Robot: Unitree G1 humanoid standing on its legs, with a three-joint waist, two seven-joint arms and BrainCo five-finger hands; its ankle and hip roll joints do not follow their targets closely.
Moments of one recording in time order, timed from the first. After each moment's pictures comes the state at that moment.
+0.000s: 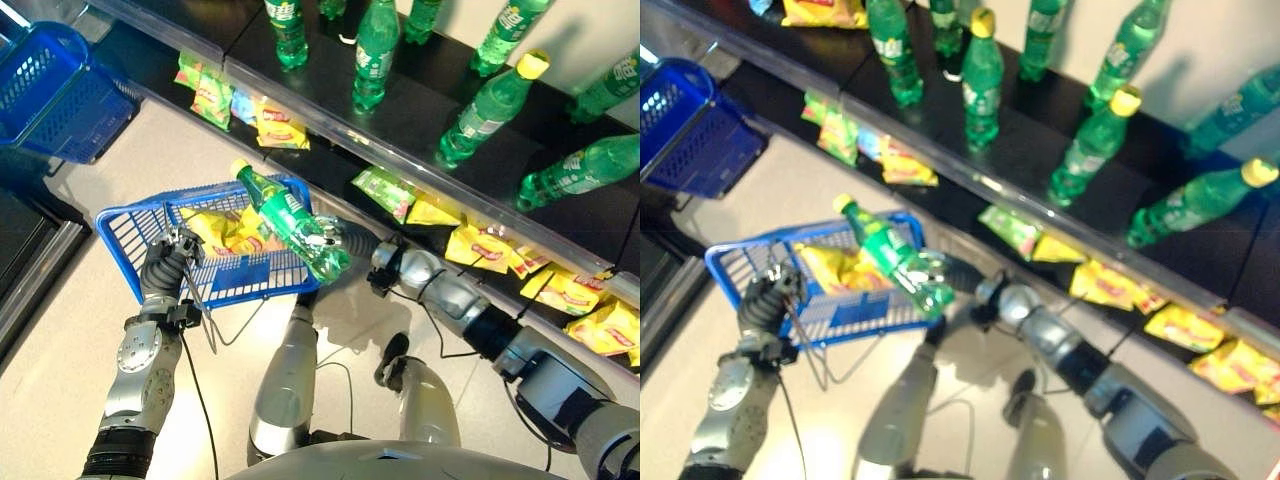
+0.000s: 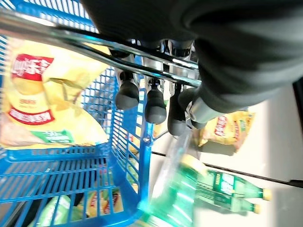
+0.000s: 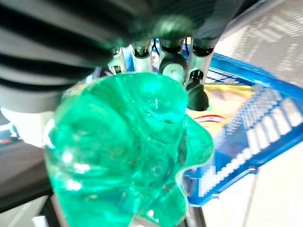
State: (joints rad) left arm 0.07 0.48 0.03 0.02 -0.65 -0.24 0.05; right arm -0.64 -0.36 0.77 0.41 0.46 -0.03 0.18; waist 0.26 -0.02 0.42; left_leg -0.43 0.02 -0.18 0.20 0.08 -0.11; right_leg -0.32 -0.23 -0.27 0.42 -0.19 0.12
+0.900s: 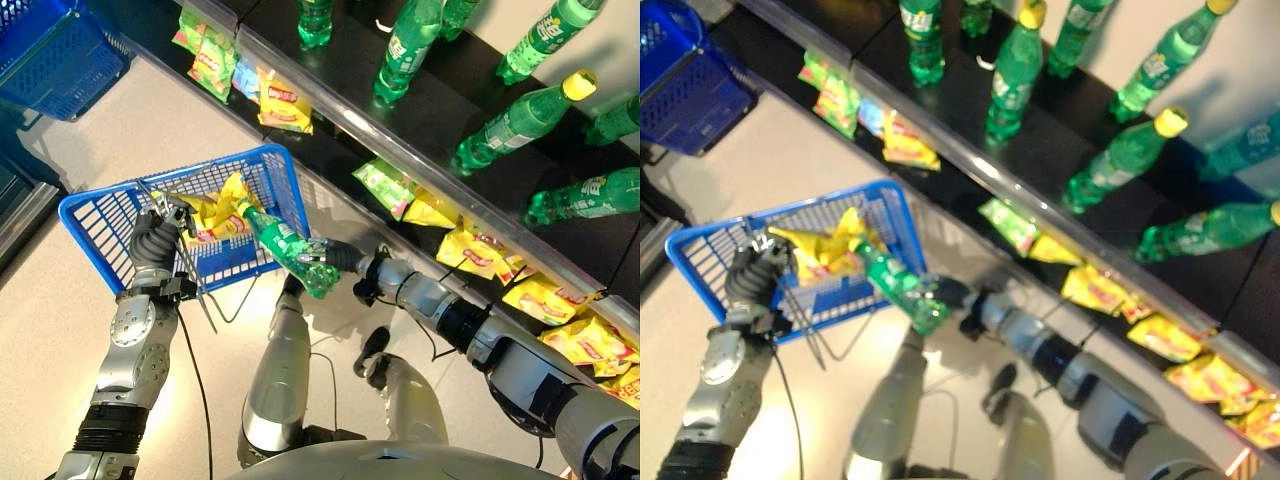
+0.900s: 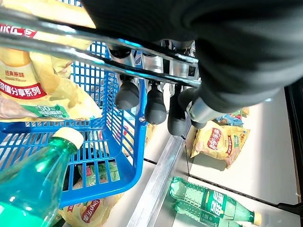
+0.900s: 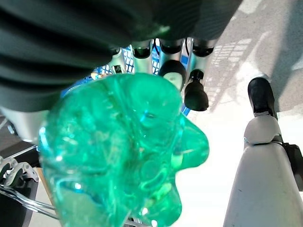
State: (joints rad) left arm 0.00 0.53 0.02 -0.01 -0.70 -0.24 0.11; right arm -0.69 -0.28 0.87 0.58 0.43 0.05 0.17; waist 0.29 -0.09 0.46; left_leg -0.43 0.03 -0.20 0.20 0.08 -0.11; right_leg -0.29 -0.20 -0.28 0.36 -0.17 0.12
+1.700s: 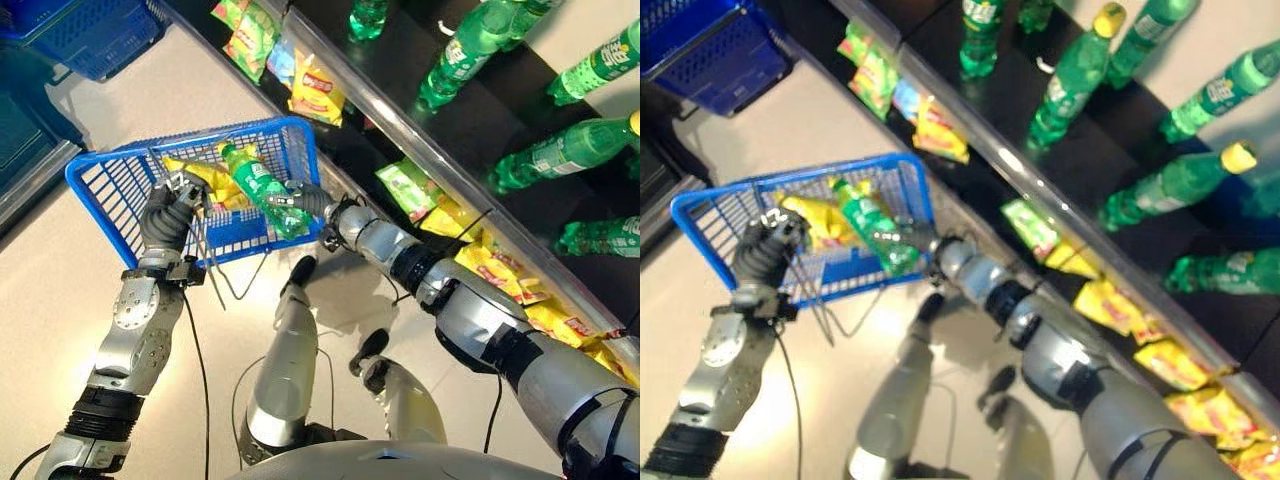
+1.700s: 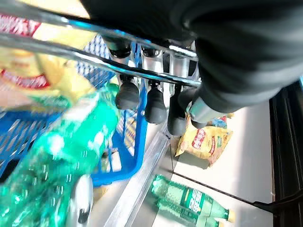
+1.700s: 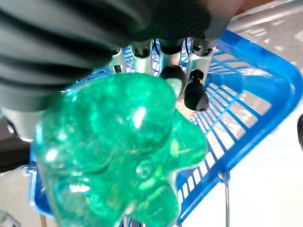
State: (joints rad) left arm -0.07 0.62 -0.09 -0.10 -0.77 -0.24 0.09; right arm -1.06 -0.04 0.82 0.99 0.43 0.06 0.04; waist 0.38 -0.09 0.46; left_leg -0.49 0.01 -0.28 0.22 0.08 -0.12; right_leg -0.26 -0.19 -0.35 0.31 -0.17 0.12
